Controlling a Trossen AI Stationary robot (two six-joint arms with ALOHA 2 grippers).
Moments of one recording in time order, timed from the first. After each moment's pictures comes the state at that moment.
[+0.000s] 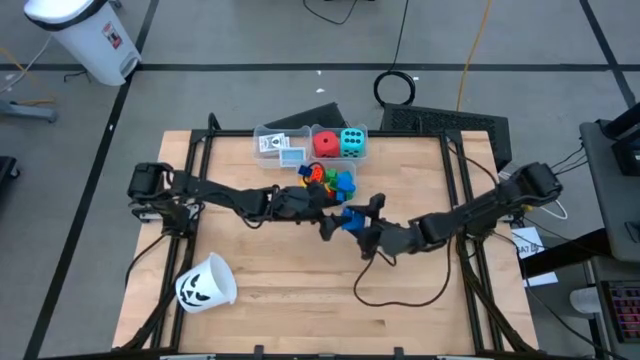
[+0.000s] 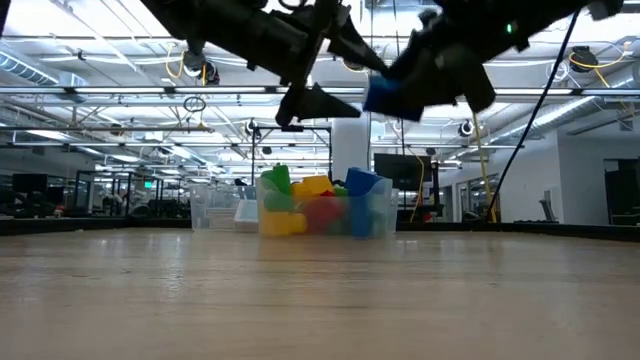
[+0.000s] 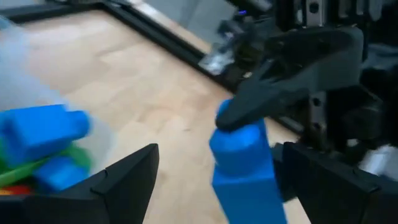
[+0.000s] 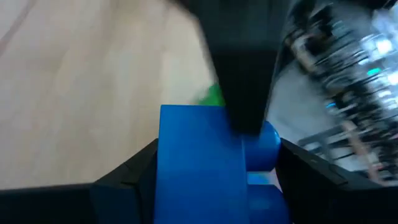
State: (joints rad) left arm -0.04 1.70 1.02 0.35 -0.15 -0.56; right arm 0.35 1.44 0.77 0.15 0.77 -0.41
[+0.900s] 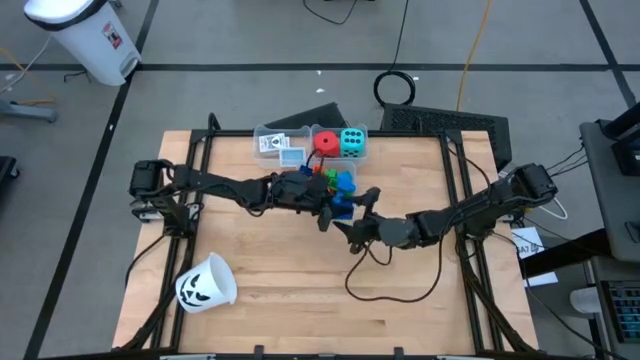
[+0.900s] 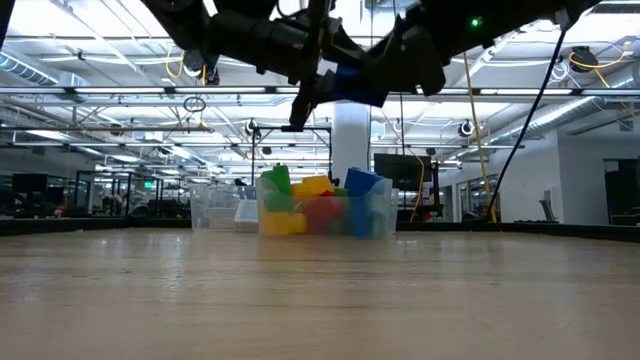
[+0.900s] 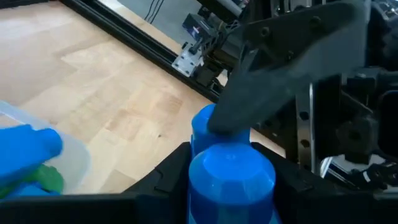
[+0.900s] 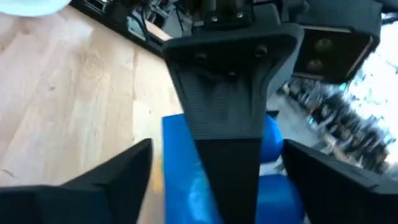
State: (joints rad) left arm 0.06 1.69 1.02 0.42 0.09 -0.57; right arm 0.29 1.49 0.77 0.44 0.75 -0.49
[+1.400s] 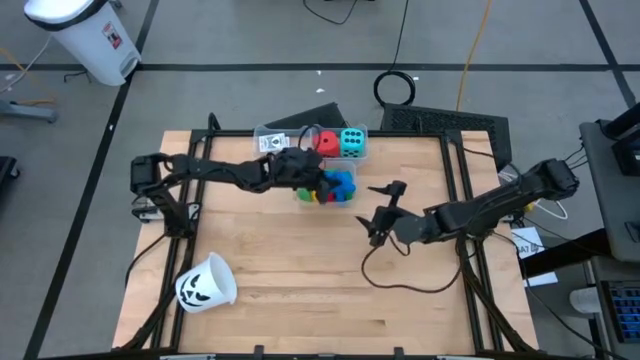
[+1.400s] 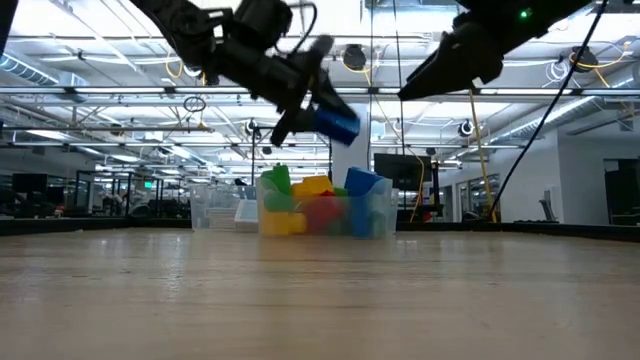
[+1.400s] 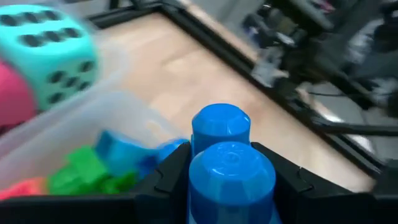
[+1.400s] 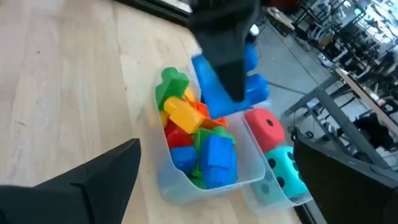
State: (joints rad) left arm 0.24 1.68 1.02 0.27 0.07 -0.51; right arm 0.30 1.24 0.73 -0.03 0.84 -0.11
